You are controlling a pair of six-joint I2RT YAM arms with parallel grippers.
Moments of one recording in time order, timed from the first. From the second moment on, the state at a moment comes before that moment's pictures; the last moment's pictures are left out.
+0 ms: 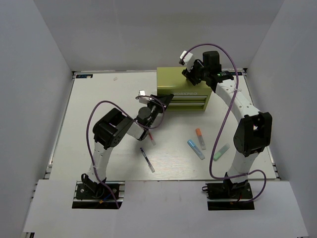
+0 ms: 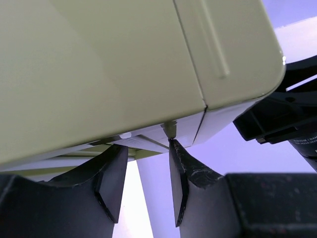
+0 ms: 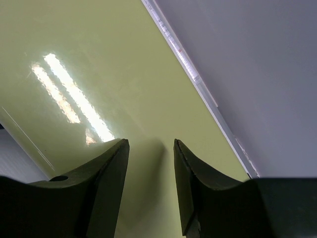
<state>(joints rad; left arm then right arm) -0.66 2.17 0.95 1.38 -0.15 -1.28 0.31 1.82 1.68 -0.40 -0.31 -0.71</state>
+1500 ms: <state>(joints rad) -0.65 2.27 1.04 1.46 -0.10 -1.27 0.32 1.82 1.68 -0.40 -0.31 -0.73</state>
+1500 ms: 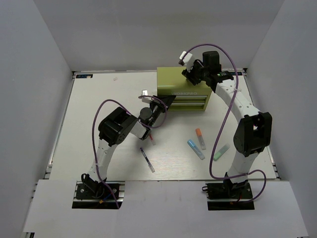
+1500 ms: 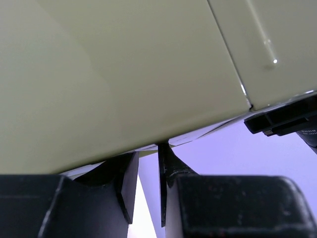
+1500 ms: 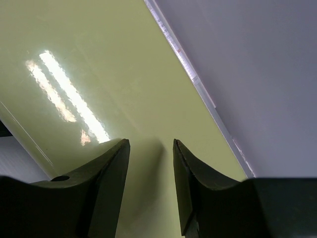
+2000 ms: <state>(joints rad) -0.64 2.28 1.04 1.48 -0.06 -1.24 0.32 1.82 1.68 -0.41 -0.31 -0.74</state>
